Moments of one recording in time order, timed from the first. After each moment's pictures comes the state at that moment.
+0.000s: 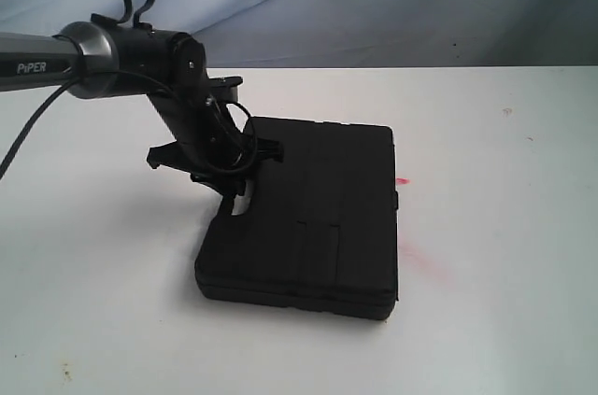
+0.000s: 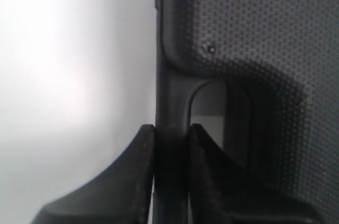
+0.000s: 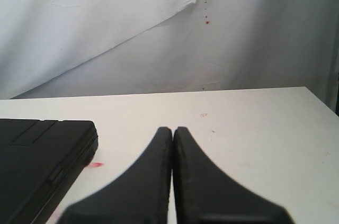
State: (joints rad) left arm -0.43 2.22 -1.56 -0.15 0.81 -0.26; right arm 0.15 0.00 0.00 0.02 0.15 0.04
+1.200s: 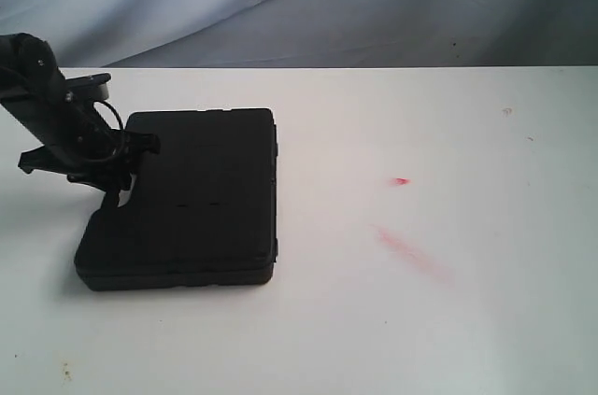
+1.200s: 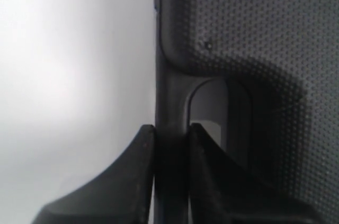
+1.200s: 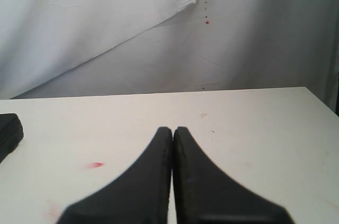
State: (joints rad) left arm -0.10 2.10 -1.34 -0.17 0.69 -0.06; right arm 0.15 0.00 0.00 0.02 0.15 0.04
